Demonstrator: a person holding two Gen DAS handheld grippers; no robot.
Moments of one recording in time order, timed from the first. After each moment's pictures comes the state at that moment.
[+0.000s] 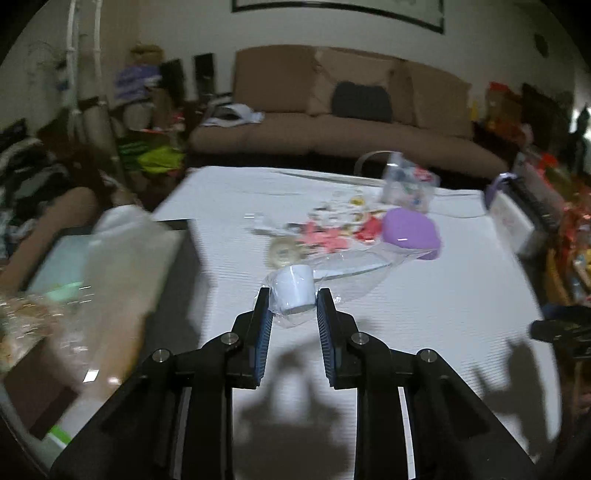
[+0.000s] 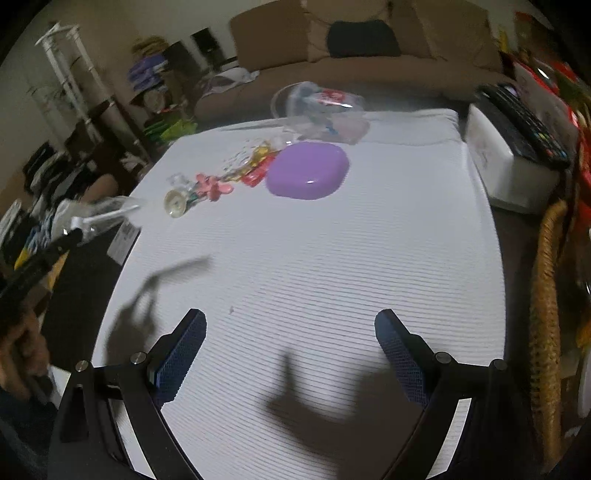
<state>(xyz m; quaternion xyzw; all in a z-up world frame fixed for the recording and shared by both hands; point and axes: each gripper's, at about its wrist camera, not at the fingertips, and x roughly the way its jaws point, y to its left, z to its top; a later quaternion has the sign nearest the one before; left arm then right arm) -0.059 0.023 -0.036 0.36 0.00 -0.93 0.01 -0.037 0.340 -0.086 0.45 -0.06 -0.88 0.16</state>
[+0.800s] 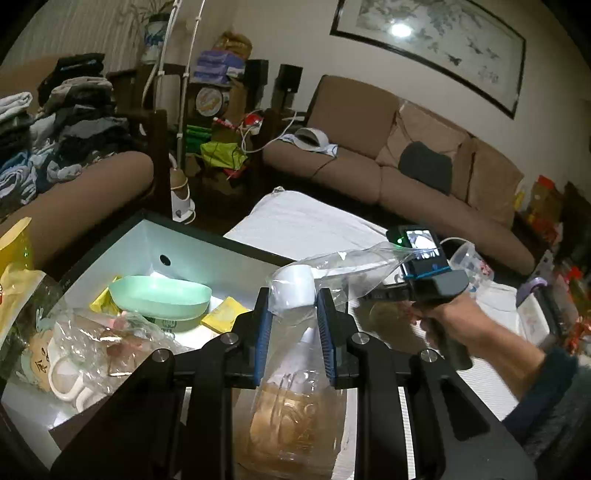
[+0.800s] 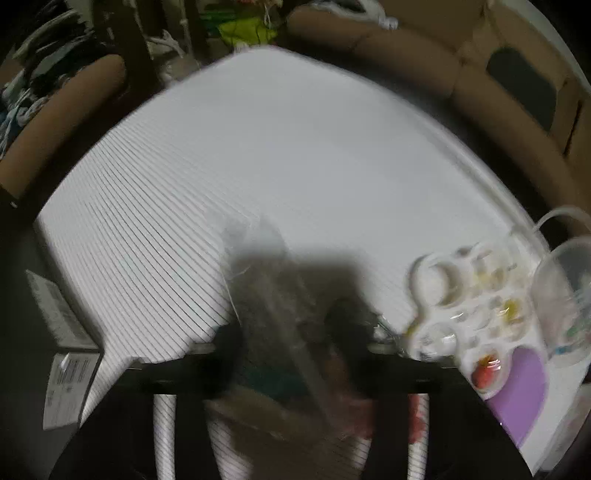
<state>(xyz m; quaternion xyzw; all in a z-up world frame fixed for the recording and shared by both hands) -0.054 -0.152 -0.013 0.30 0.15 -0.94 0.08 -0.328 0.018 -0.172 0.52 0.16 -0.81 0.21</state>
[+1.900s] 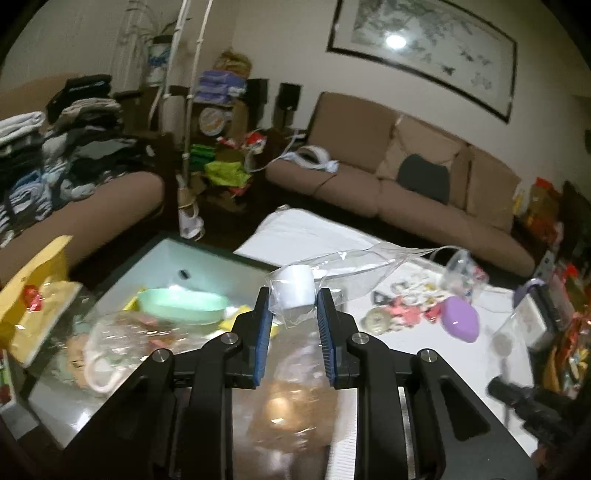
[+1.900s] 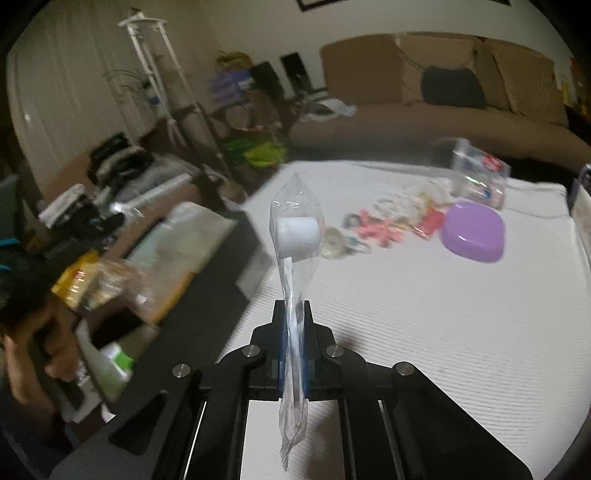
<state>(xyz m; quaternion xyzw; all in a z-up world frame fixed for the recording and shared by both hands) -0.014 -0.155 0.019 0.28 0.13 -0.95 0.10 -0.022 0.134 -0.028 0.36 -0.06 -0.89 0.27</state>
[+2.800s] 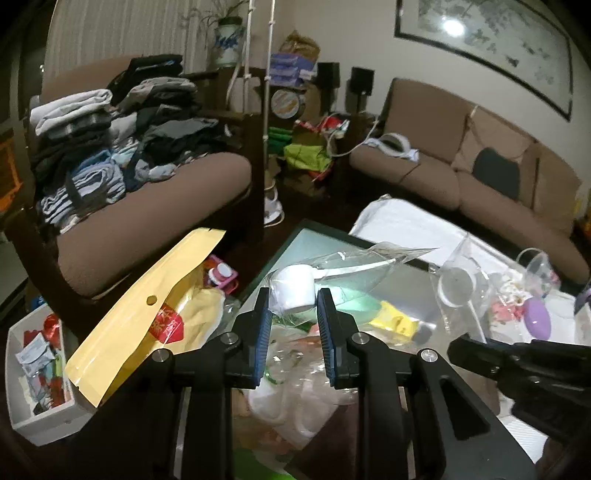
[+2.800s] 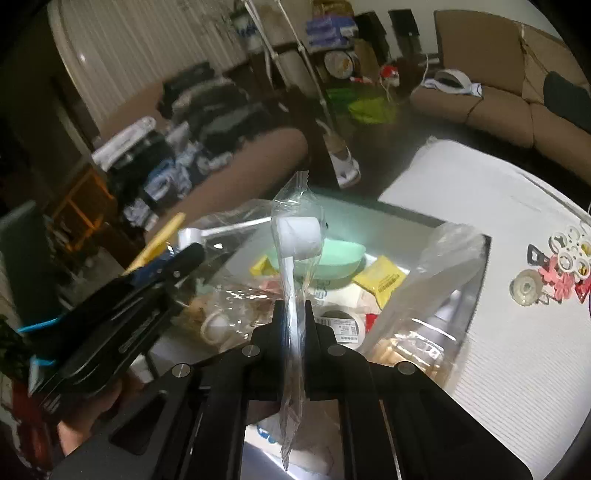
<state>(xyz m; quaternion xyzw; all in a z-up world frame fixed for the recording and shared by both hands) 0.004 -0.274 -0.005 0.33 0.12 -0.91 0.22 -0.053 -0.116 -0.025 0.44 0.01 -0.81 0.39</state>
